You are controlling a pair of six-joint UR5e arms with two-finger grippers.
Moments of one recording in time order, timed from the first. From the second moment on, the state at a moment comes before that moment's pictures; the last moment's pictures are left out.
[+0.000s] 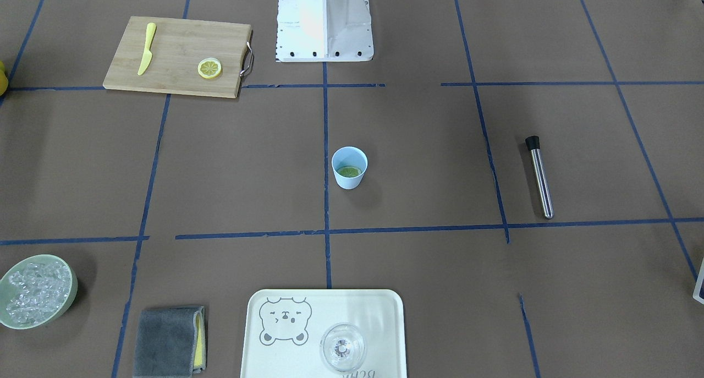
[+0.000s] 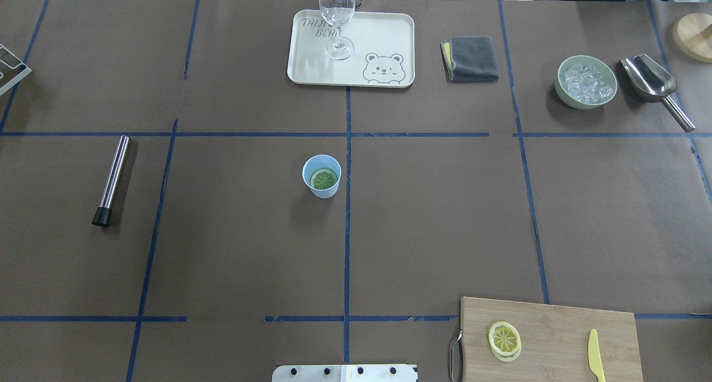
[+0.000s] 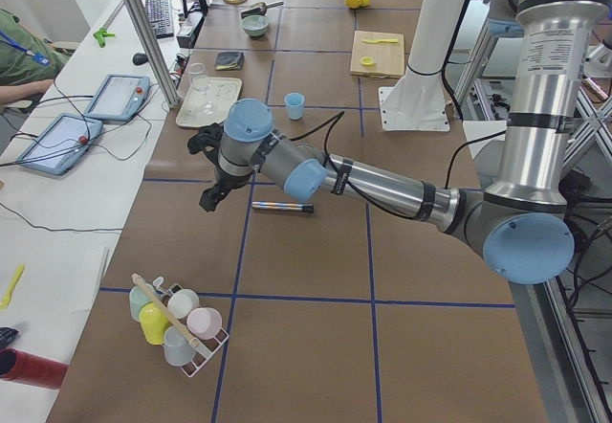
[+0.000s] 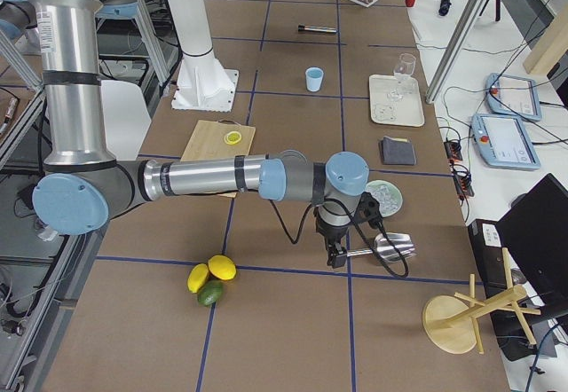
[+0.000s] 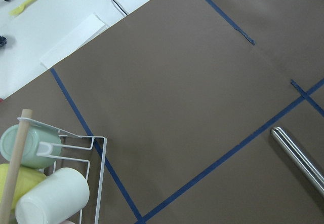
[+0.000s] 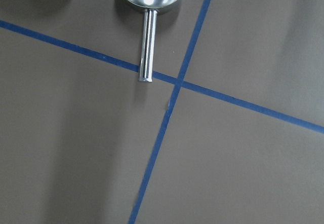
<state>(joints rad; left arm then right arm) -1.42 -1.66 -1.77 -1.93 -2.37 0.06 1.59 -1.55 1.67 -1.72 2.29 -0.33</state>
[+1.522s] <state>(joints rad) -0.92 -1.73 -1.55 -2.18 -2.03 -0.74 1.62 -1.61 1.66 -1.72 2.29 -0.36</state>
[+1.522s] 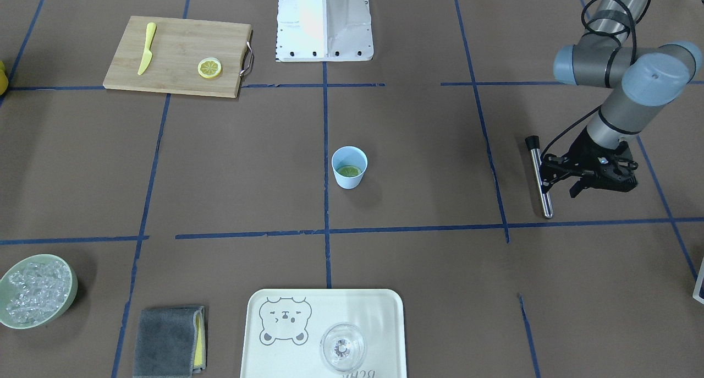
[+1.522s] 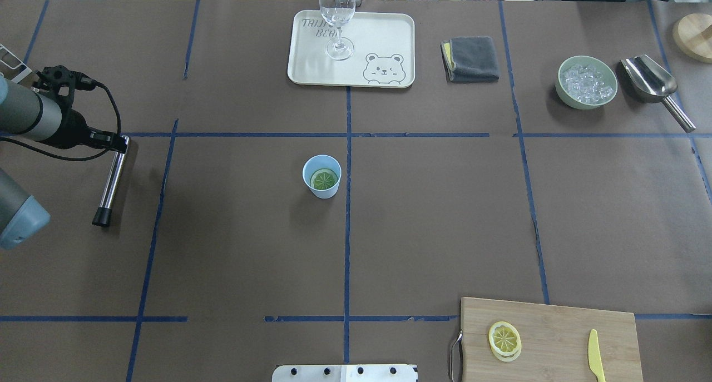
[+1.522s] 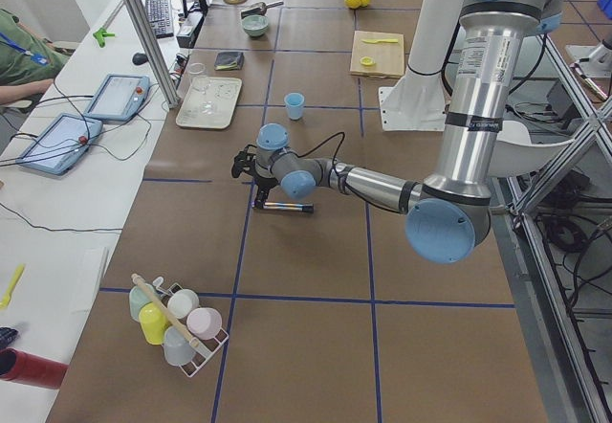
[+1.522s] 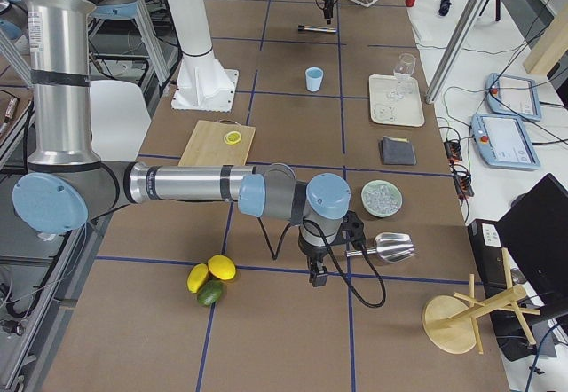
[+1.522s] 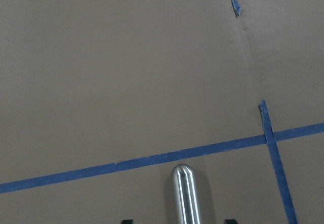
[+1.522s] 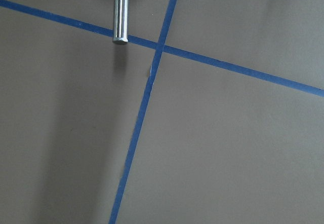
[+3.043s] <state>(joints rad) -0.87 -1.75 -1.51 -2.20 -1.98 -0.74 1.64 -1.62 1.67 -1.72 2.29 -0.36</state>
